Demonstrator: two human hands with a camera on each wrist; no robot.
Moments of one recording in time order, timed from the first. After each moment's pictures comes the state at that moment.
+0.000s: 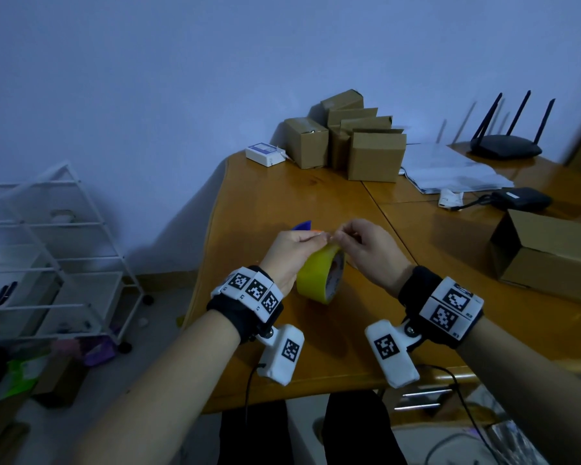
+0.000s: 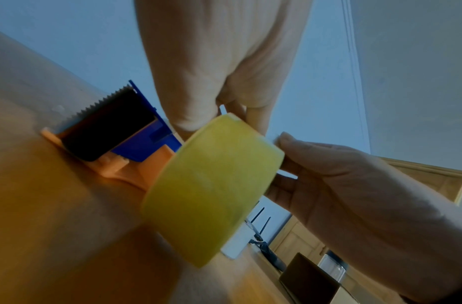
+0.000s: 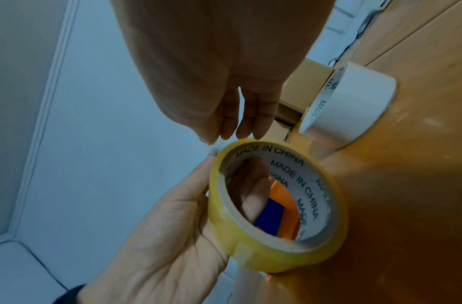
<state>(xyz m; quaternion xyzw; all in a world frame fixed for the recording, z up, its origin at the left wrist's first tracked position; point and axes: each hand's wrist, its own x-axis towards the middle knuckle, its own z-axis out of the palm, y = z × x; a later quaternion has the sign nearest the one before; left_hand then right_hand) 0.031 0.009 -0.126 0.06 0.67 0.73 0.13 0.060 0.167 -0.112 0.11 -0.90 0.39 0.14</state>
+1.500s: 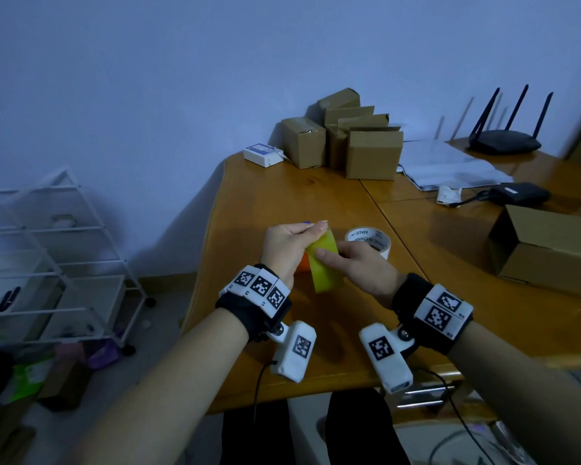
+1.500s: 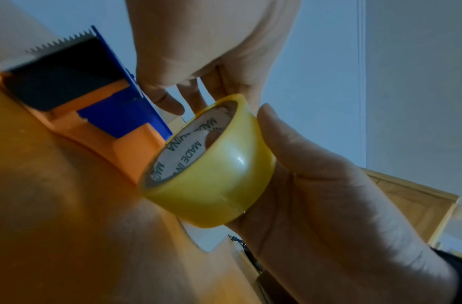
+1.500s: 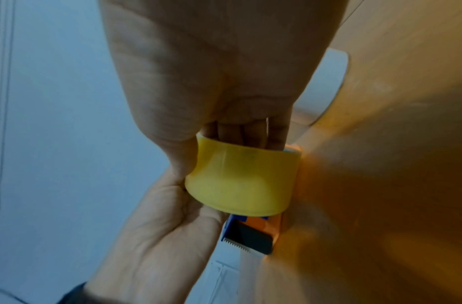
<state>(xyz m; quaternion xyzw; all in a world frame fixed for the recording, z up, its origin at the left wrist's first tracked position) 0.027 0.017 -0.126 0.03 0.66 0.75 0.02 0.068 0.162 -0.126 0.09 -0.84 0.54 -0.03</state>
